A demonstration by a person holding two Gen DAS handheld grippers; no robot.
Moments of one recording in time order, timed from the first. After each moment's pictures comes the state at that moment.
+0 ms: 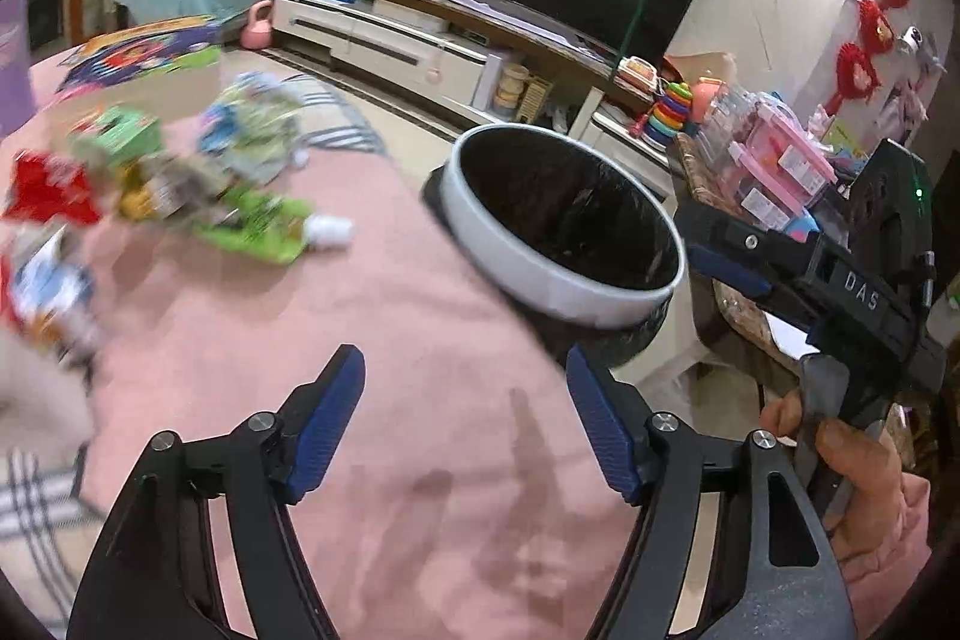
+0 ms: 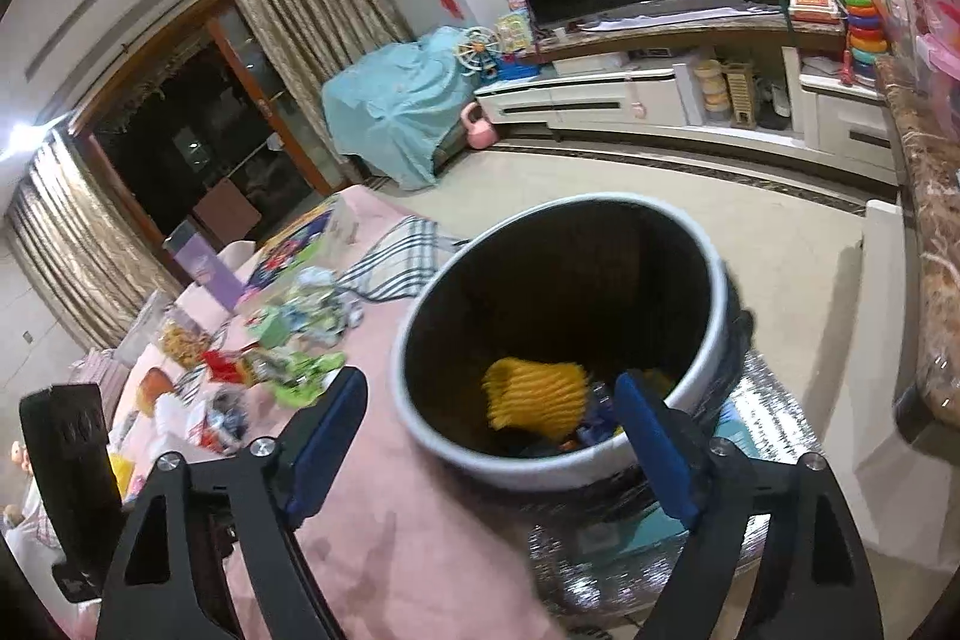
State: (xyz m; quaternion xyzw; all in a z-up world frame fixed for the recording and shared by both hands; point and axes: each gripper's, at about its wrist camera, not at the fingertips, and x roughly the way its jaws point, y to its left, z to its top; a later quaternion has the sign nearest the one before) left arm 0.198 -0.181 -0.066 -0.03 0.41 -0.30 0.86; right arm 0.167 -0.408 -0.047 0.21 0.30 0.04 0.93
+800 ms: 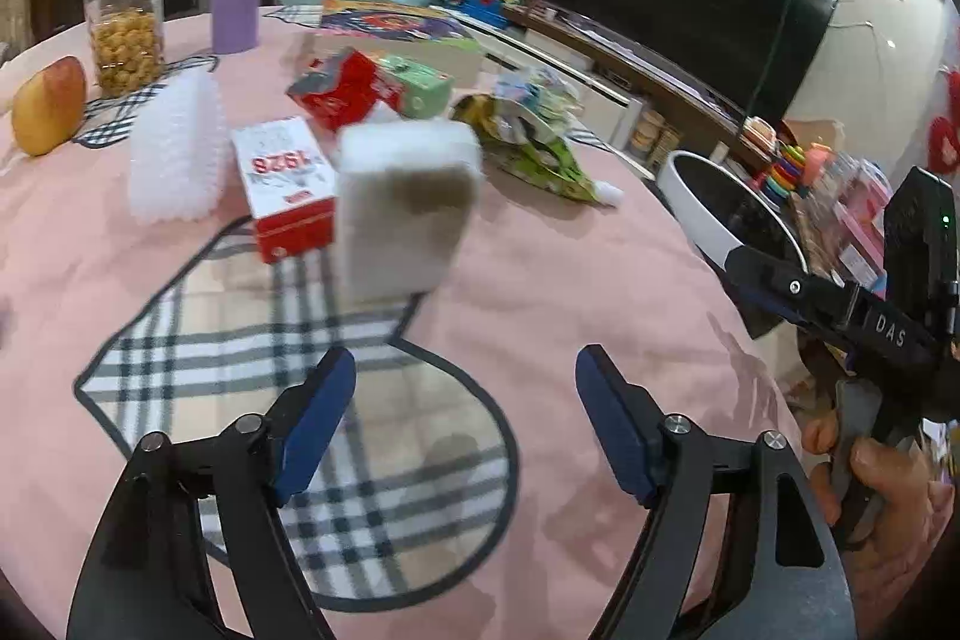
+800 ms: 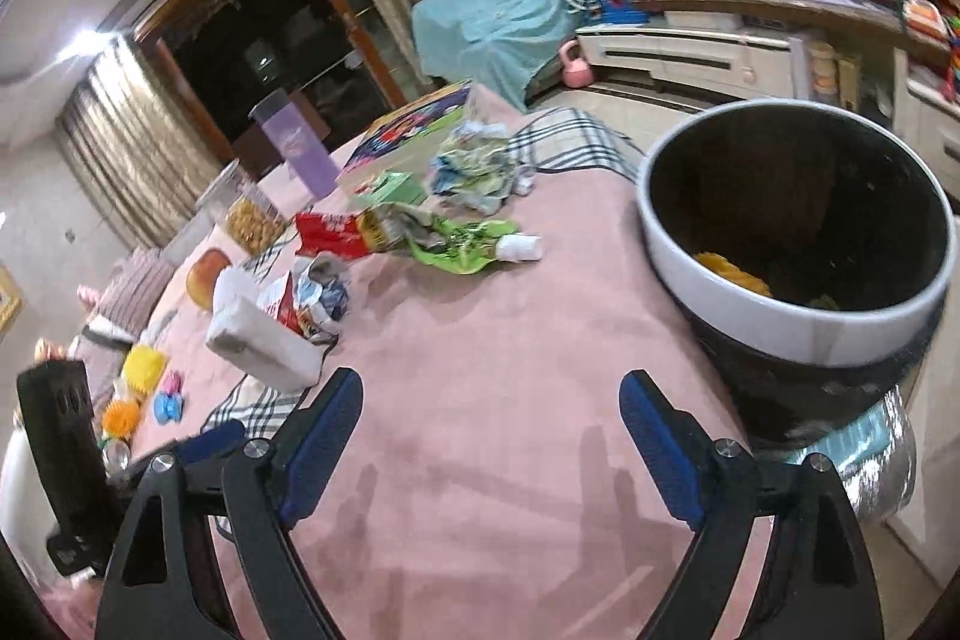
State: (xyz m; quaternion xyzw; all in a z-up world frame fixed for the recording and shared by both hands) left arm 0.163 -0.038 -0.085 -0.07 0.39 -0.15 0.90; right arm 0.178 -0.286 -0.076 0.14 0.36 0.14 0.91
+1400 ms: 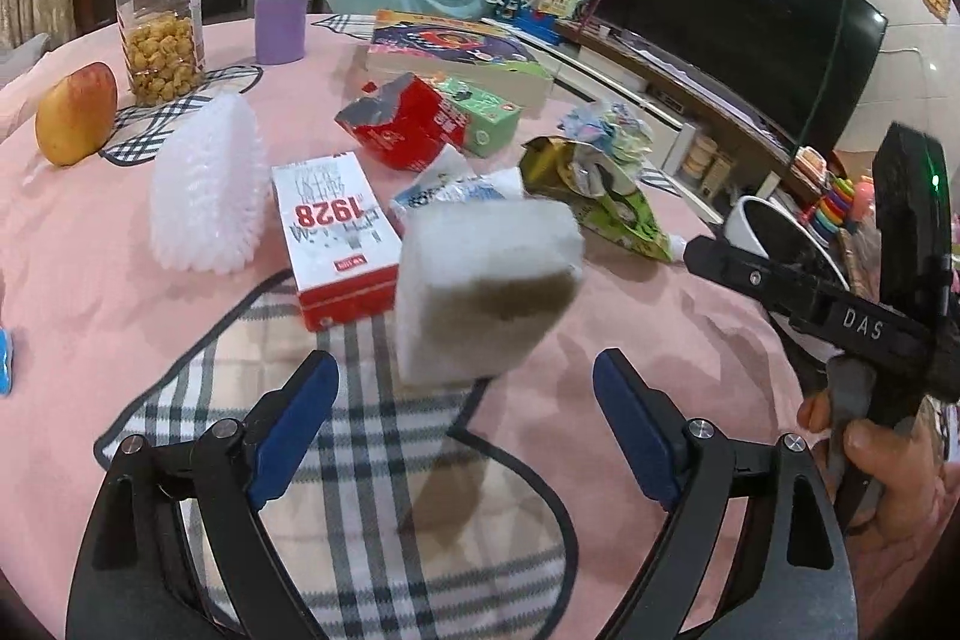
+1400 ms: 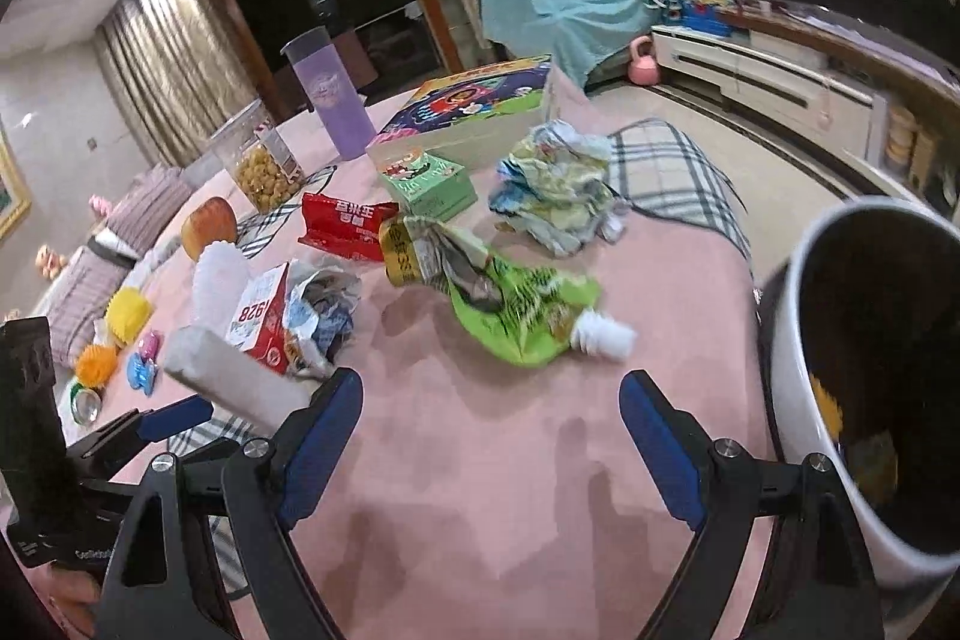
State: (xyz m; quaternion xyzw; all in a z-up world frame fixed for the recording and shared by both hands) left arm 0.205 -0.031 -0.087 -0.07 0.39 -0.09 0.91; right arm 0.262 -0.242 -0.078 0.05 0.37 0.20 0.91
